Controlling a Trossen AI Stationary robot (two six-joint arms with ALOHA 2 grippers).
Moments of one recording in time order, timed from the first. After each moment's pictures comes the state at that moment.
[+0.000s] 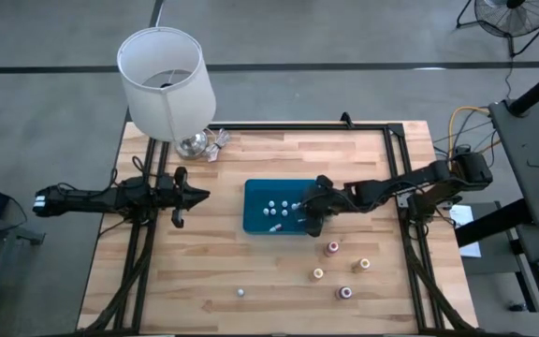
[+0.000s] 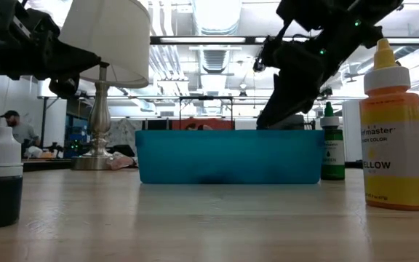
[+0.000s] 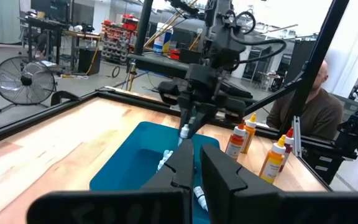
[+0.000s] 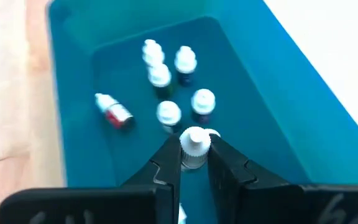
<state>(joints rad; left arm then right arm) 0.00 0.20 0.03 0.18 -0.09 -0.22 0.07 1.49 0.78 -0.09 0.23 0.37</state>
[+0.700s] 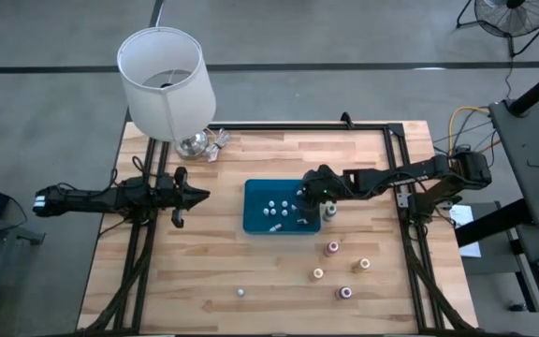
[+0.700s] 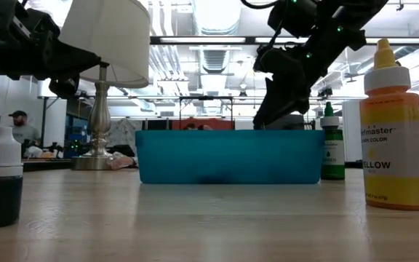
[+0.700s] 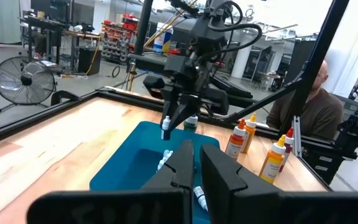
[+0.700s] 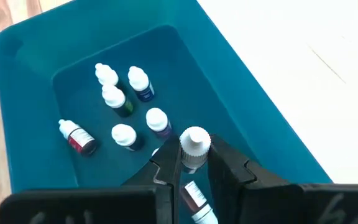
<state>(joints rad) 0.00 0.20 0.03 0.18 -0.09 -0.22 -0.05 1.49 0.82 -0.15 0.18 0.40</state>
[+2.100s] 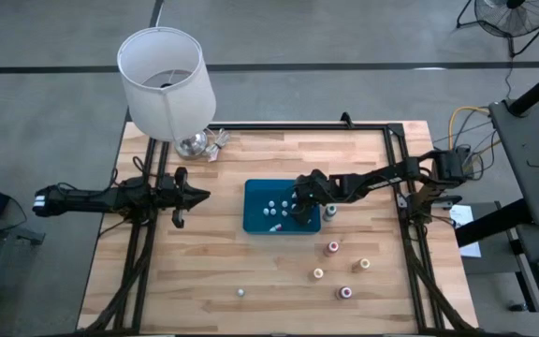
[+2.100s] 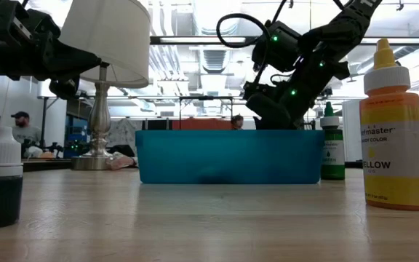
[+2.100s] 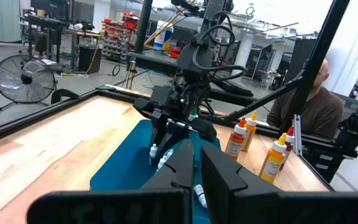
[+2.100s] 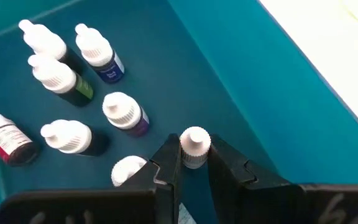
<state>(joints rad) 0.00 0.21 0.03 0.18 -0.09 -0.22 -0.08 1.71 0.82 -0.02 0.18 0.39</state>
